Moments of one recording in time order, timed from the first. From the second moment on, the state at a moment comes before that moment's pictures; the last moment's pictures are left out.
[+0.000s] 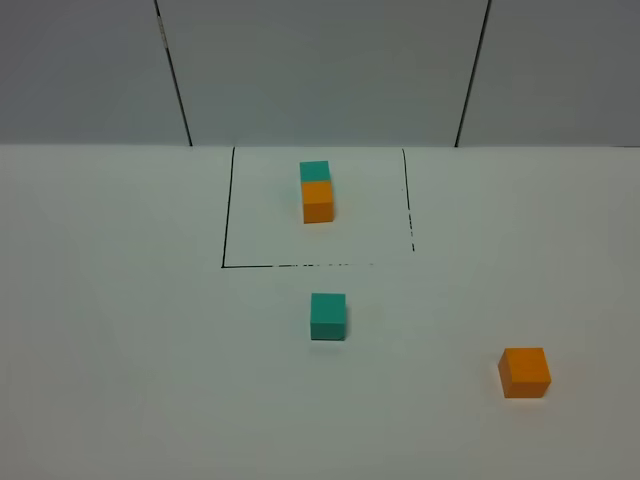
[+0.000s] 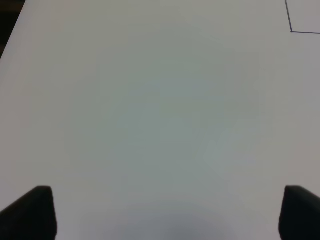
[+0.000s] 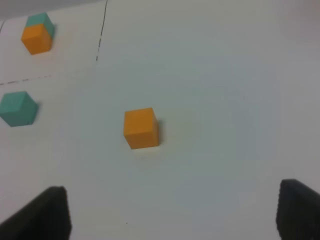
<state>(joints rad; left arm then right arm) -0.07 0.17 -0.68 0.10 1.17 -0.10 -0.04 -0.01 -0.49 0.04 1.06 0.08</state>
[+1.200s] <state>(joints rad) -0.02 0.00 -0.51 -0.10 1.07 0.10 -0.04 -0.01 -0.49 0.04 1.06 0.08</state>
